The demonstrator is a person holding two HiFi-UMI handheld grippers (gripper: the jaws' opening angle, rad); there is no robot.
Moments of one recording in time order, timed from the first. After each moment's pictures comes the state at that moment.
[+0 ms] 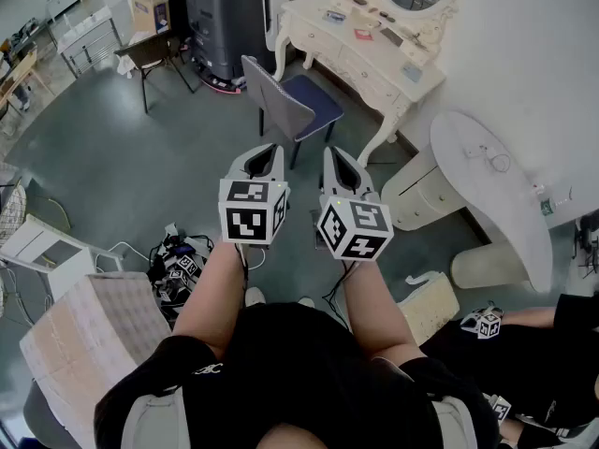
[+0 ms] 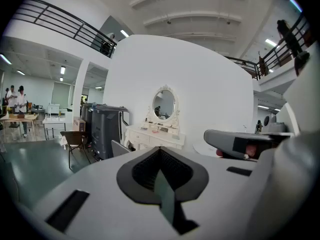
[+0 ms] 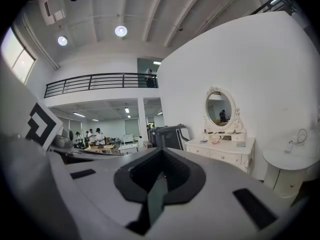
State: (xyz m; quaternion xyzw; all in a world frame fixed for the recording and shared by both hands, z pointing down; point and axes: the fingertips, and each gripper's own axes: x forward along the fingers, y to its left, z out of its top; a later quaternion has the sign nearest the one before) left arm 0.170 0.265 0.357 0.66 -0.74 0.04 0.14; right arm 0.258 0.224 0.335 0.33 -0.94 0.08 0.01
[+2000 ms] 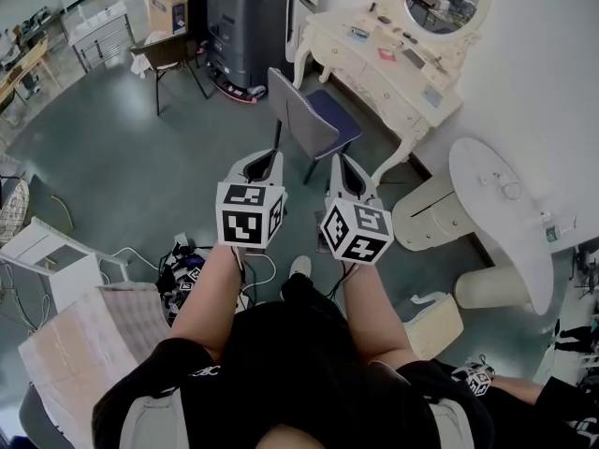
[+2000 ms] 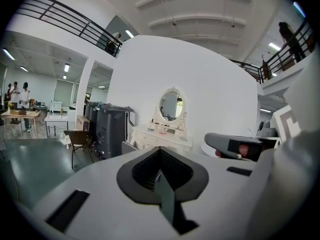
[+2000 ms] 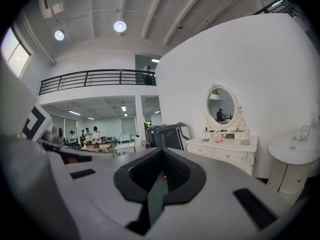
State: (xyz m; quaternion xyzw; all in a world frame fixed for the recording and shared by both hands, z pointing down) left arm 0.069 0.275 0.362 0.65 -0.74 0.03 0.15; right arm 0.170 0.213 0.348 0.35 -0.93 0.08 0.02
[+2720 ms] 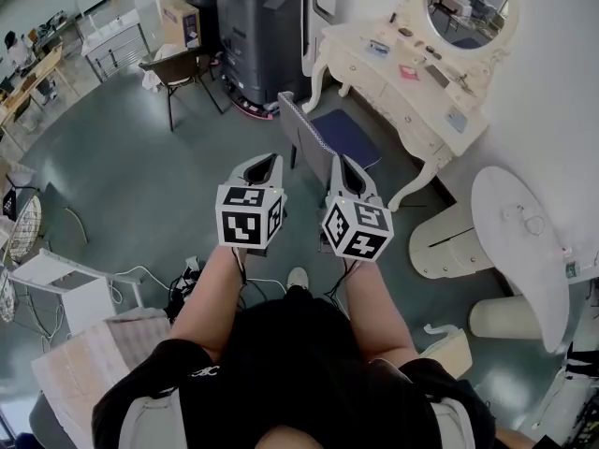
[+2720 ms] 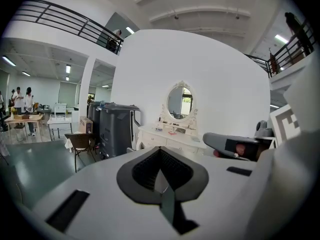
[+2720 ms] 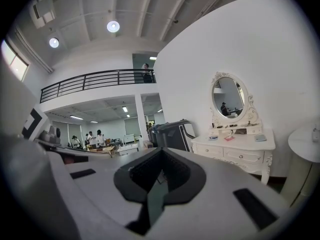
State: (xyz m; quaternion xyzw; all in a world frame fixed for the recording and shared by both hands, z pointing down) left arm -0.010 0.159 0.365 0.63 -0.76 0.05 0.15; right arm 0.086 0.085 0.358 0.32 -0.94 0.11 0.02
